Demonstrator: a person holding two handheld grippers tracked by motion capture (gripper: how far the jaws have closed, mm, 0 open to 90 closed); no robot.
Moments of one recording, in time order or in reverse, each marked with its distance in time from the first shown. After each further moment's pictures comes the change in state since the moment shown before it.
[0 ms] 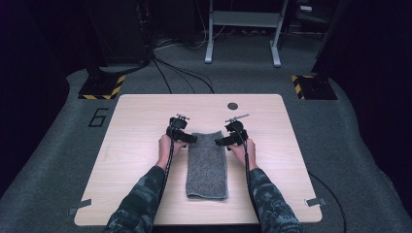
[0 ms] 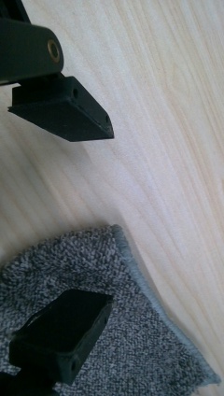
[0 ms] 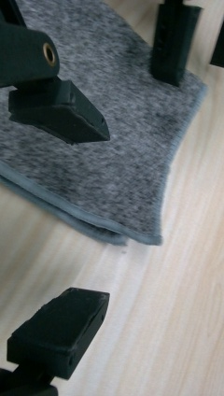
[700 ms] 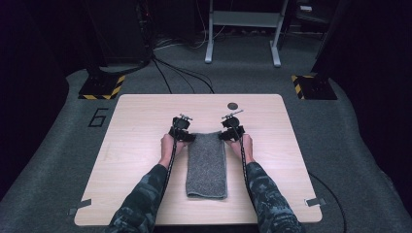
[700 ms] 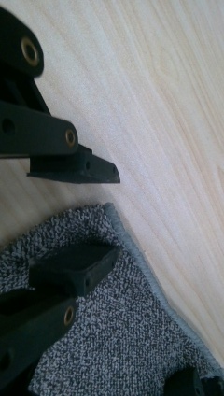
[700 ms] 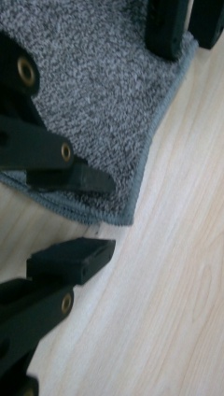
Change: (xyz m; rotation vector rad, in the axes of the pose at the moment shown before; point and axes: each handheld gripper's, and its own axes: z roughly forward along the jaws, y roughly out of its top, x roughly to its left) left arm -0.008 0.001 0.008 -0.006 0.004 0.052; right arm -0.001 0.016 0.021 0.034 -0.075 -0.014
